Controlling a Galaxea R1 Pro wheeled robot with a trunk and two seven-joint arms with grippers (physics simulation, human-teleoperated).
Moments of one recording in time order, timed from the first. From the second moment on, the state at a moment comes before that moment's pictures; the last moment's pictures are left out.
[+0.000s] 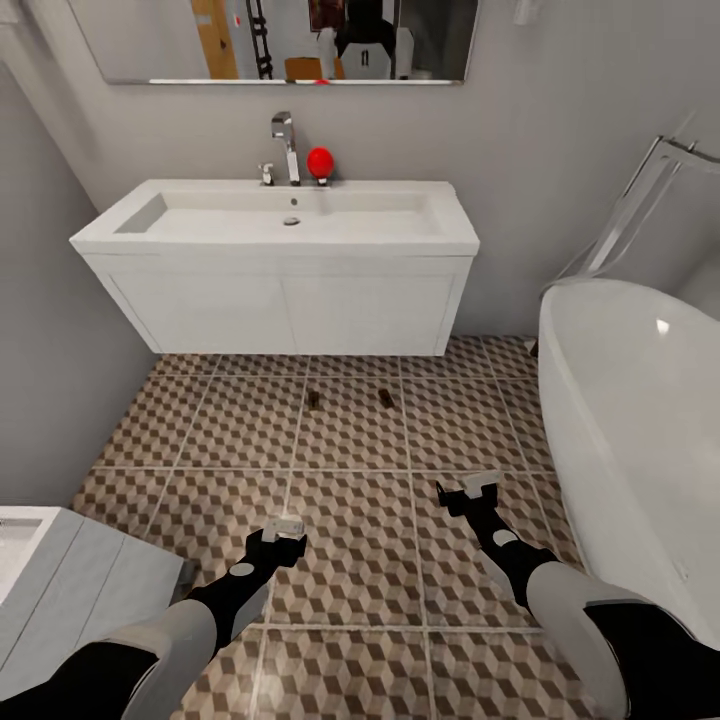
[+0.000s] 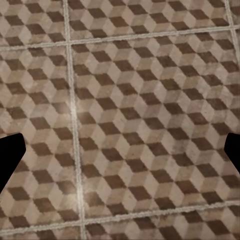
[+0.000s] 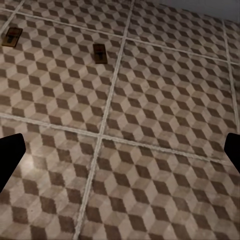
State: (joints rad) left arm -0.82 -0.08 -0.15 -0.06 0.03 -0.21 0.03; right arm -0.93 -0.01 0.05 -0.03 0.17 -0.48 -0.04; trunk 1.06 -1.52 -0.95
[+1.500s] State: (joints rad) left arm -0.82 -0.07 -0.14 -0.04 0.07 -0.23 0.11; right arm -0.93 -0.01 0.05 -0.03 0.17 -0.47 -0.05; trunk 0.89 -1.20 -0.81
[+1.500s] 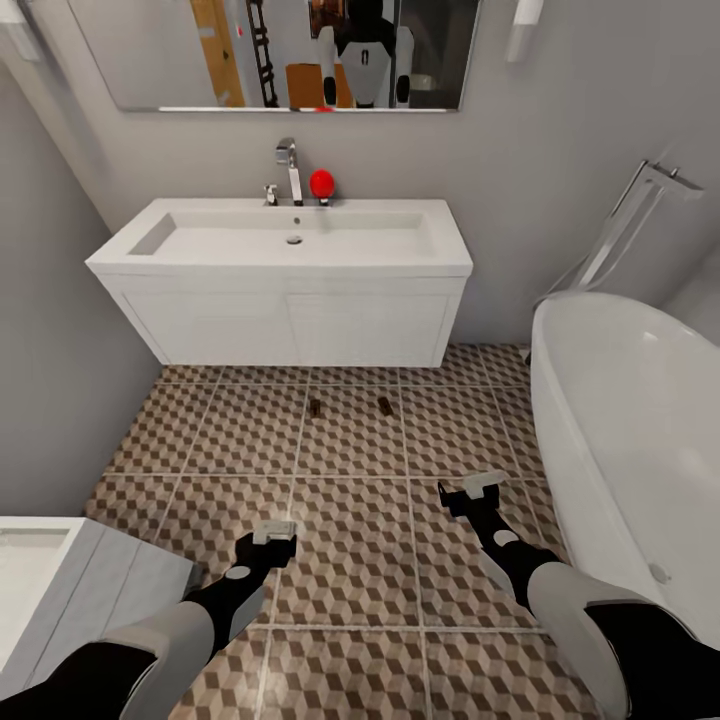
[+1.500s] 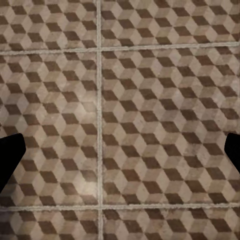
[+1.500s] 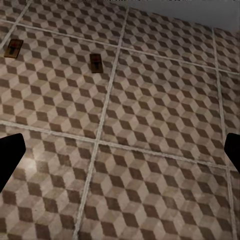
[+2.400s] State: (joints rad) left arm -0.82 -0.07 -0.14 0.02 0.14 -0.41 0.11; right arm -0.93 -0.01 0.05 -0.03 0.17 -0.47 -0.05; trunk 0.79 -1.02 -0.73
